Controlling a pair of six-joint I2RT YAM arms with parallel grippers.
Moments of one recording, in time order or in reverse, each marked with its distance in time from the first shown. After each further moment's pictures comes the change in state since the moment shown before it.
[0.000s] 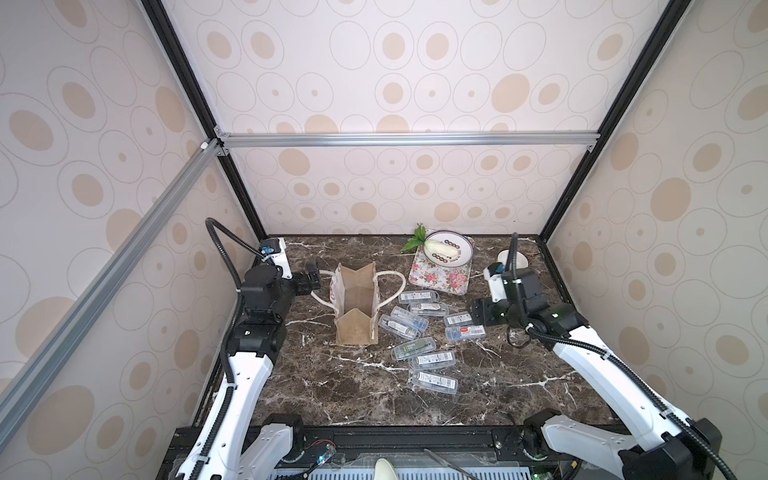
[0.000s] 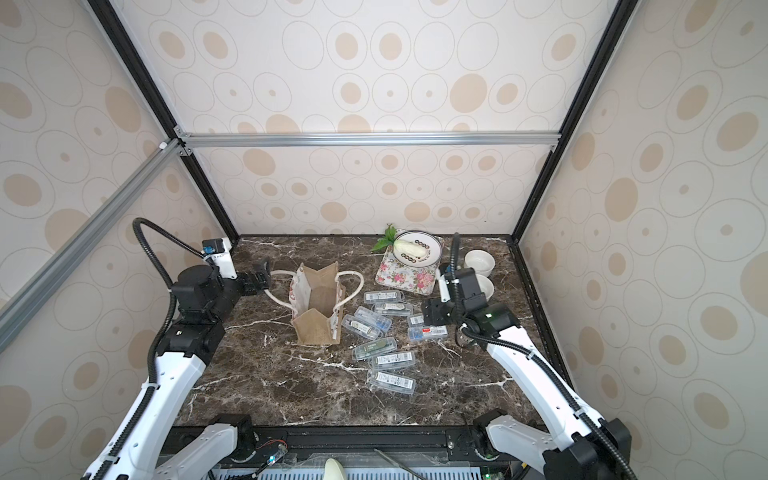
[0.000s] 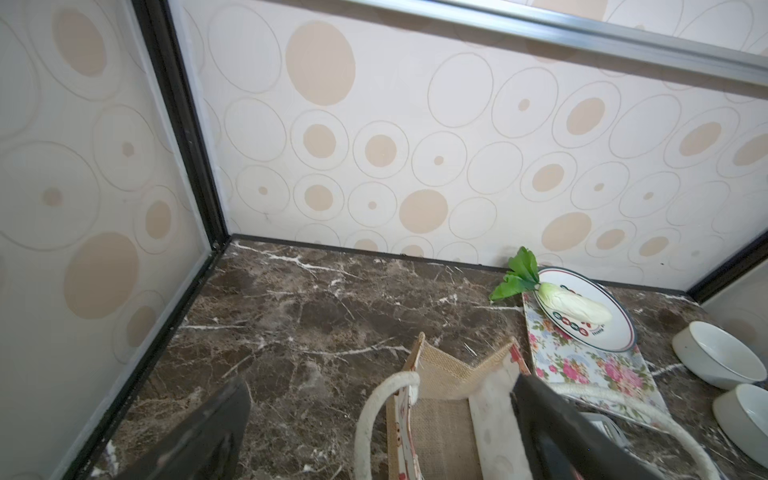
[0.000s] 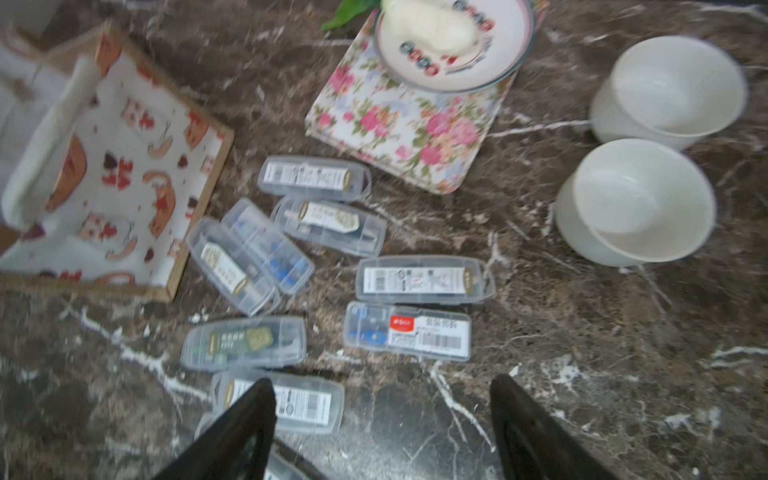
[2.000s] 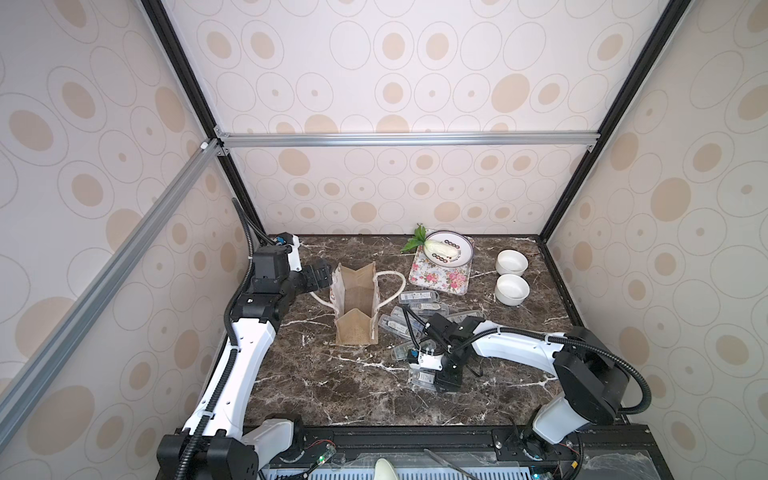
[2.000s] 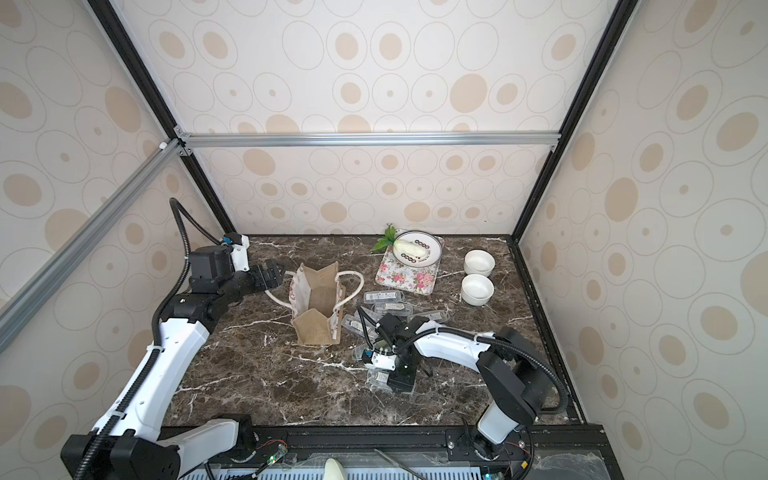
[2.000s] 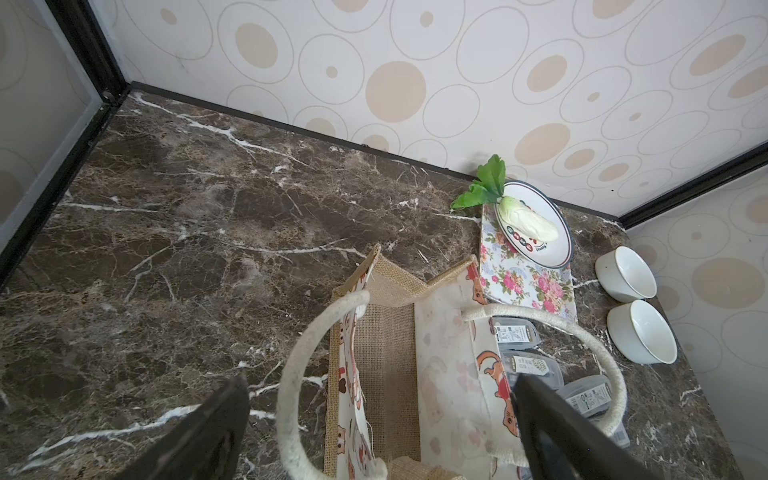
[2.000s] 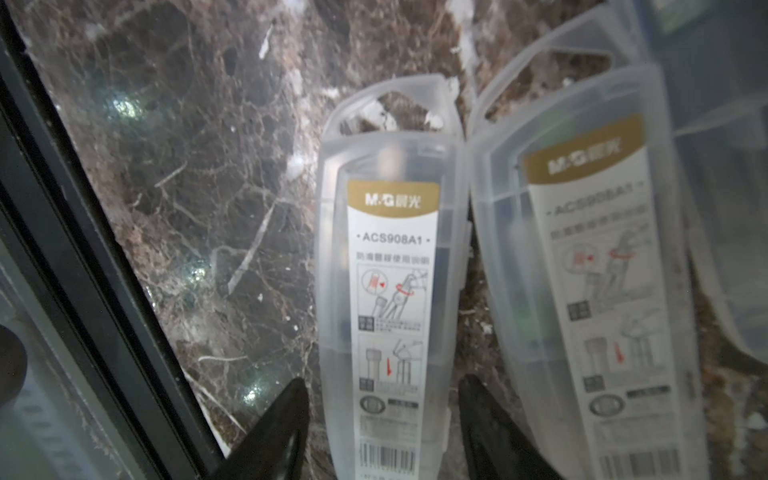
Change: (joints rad) left arm 0.000 0.180 0.194 -0.308 0.158 -0.119; right arm 0.369 0.481 -0.087 -0.068 -0.229 -0.665
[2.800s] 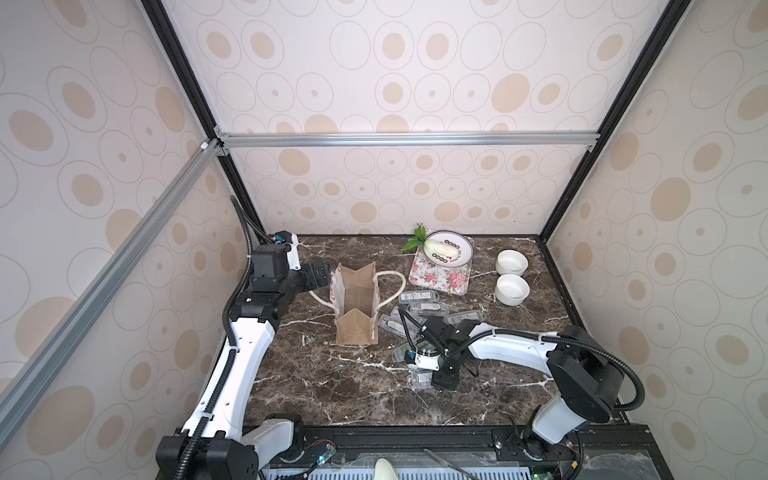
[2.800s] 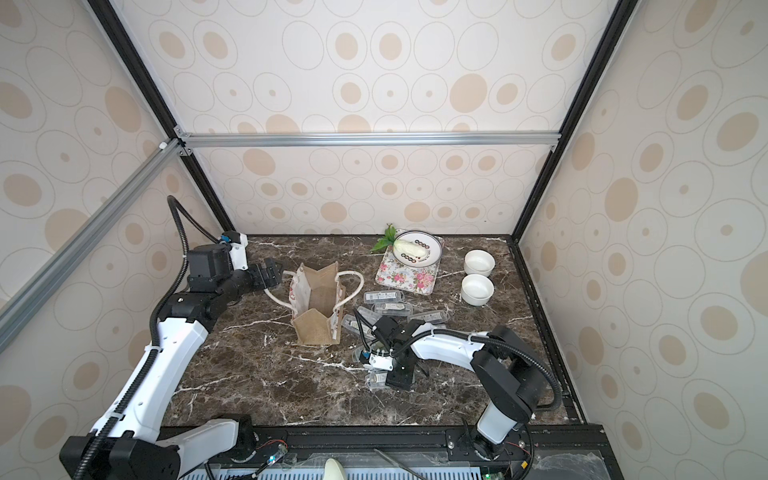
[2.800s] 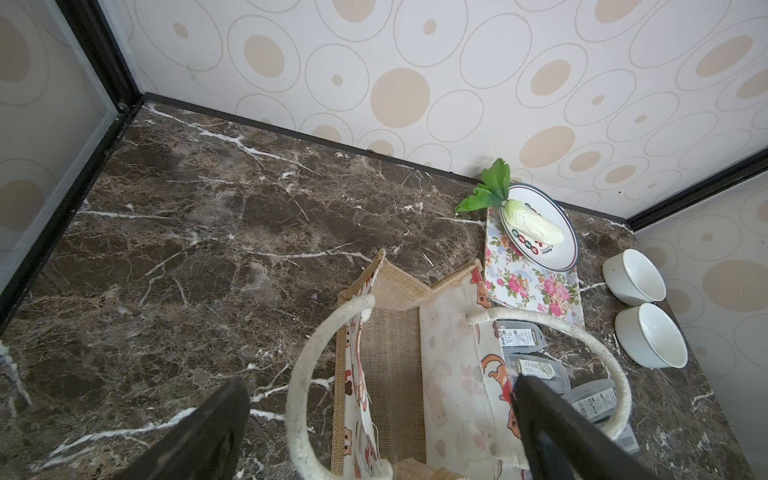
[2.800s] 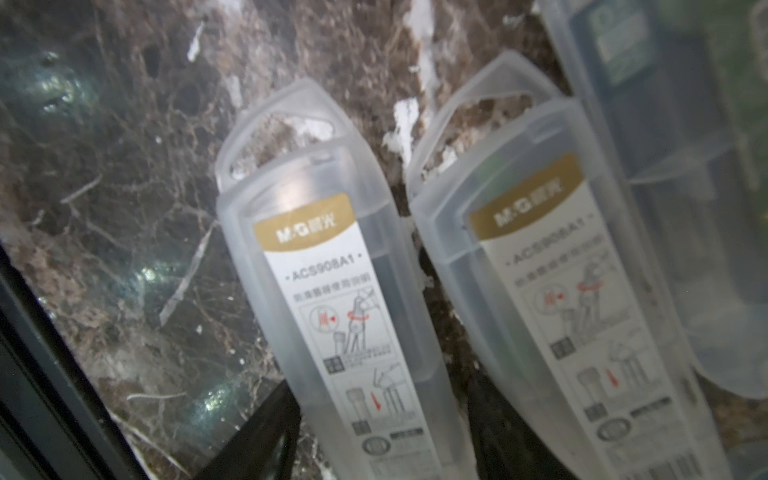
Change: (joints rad) left arm 0.000 0.000 0.021 -0.018 -0.020 0.016; right arm 0.033 0.029 -0.013 0.076 0.101 -0.022
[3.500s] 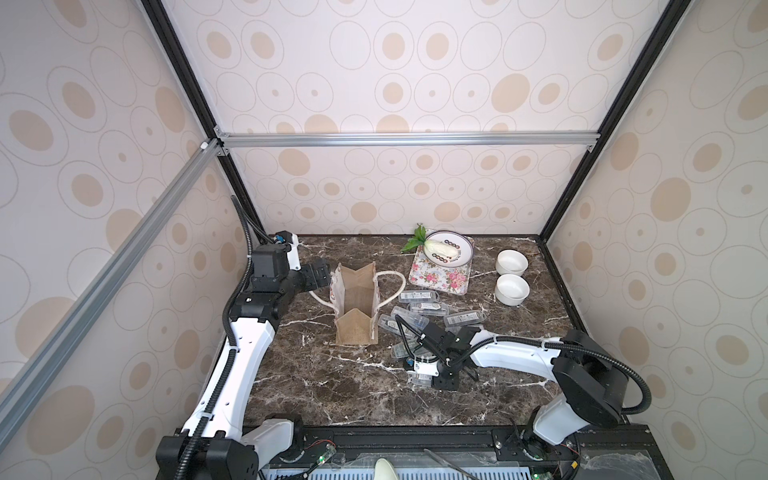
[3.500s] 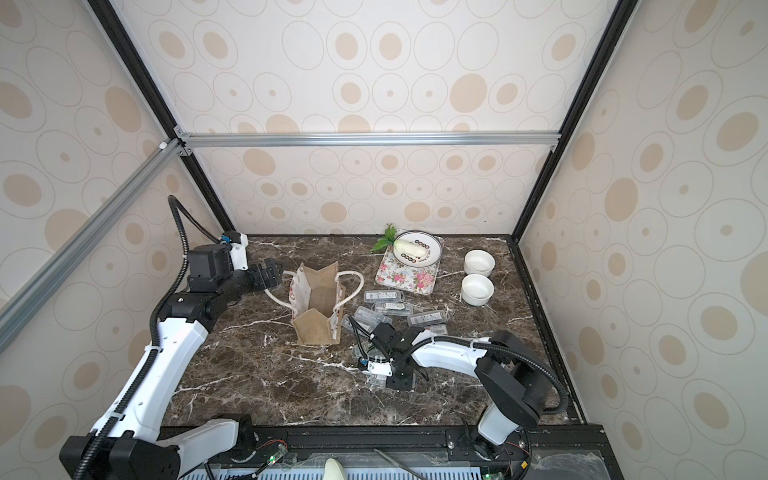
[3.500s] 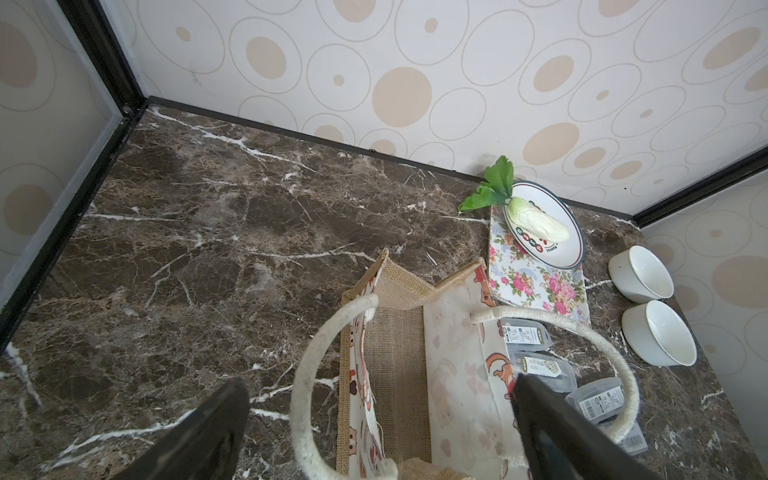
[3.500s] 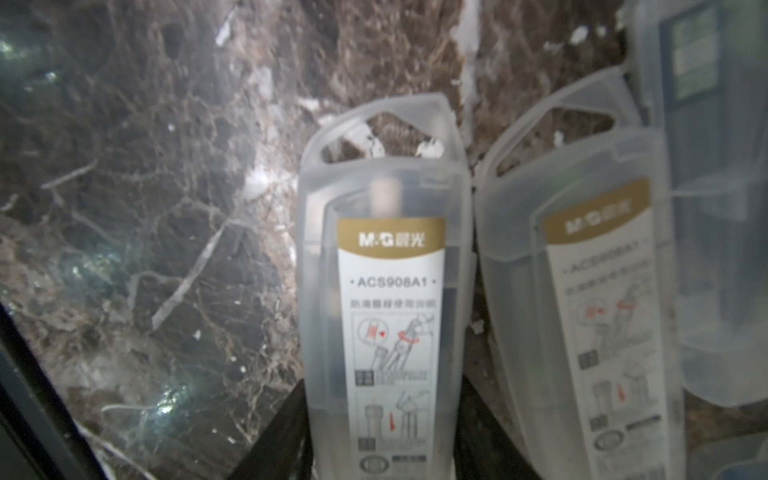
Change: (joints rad) left arm 0.000 0.000 0.000 0.000 -0.005 0.015; right arm 0.056 -0.043 -0.045 0.045 0.056 -0.024
